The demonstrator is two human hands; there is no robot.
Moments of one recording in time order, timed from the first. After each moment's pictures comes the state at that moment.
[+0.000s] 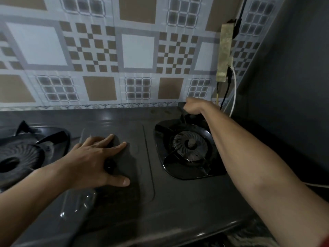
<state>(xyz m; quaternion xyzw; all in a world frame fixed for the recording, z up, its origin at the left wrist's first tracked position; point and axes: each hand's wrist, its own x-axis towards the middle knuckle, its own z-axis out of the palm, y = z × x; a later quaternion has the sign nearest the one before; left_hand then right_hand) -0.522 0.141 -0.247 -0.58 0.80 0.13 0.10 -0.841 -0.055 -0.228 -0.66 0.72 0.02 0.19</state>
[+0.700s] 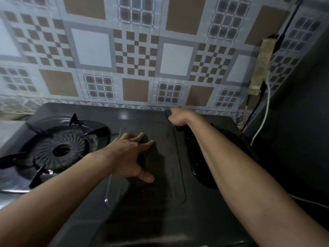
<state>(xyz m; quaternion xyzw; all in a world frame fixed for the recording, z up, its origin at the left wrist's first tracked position) -0.505 0.126 -0.249 -0.57 0.81 0.14 0.11 -0.690 -0.029 -0.232 -0.75 0.63 0.05 0.20</state>
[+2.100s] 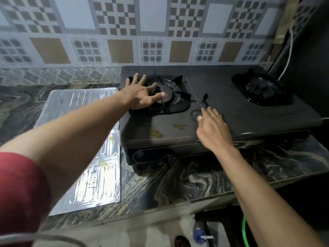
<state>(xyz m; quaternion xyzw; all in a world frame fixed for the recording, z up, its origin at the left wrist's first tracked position) -0.268 0.183 -0.259 -0.59 0.80 0.06 0.04 -0.511 0.313 -0.288 -0.66 0.73 -0.15 0.06</state>
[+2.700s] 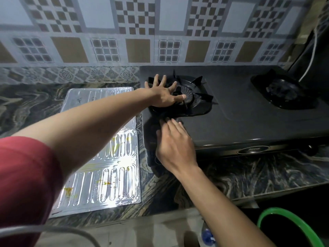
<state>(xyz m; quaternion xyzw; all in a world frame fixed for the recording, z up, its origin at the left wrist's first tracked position) -0.267 0.175 -0.255 -0.60 0.79 0.14 0.04 -0.347 0.347 -0.302 -0.76 0.61 -0.21 0.00</state>
